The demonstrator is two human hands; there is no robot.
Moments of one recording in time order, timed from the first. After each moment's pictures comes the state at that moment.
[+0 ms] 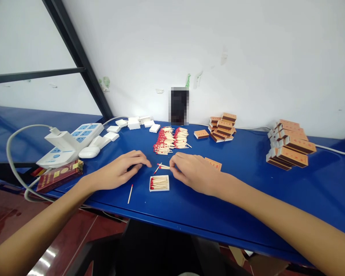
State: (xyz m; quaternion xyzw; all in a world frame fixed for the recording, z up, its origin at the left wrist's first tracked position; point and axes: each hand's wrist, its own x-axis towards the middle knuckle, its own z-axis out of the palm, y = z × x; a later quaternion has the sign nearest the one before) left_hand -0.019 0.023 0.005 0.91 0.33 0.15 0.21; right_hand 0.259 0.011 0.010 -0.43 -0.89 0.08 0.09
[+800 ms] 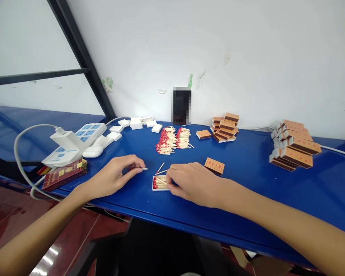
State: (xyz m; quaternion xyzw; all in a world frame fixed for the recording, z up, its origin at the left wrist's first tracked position) left_hand -0.025 0.003 0.004 0.86 0.39 0.22 0.23; right_hand 0.248 -0.010 0.020 -0.35 -0.93 0.12 0.06
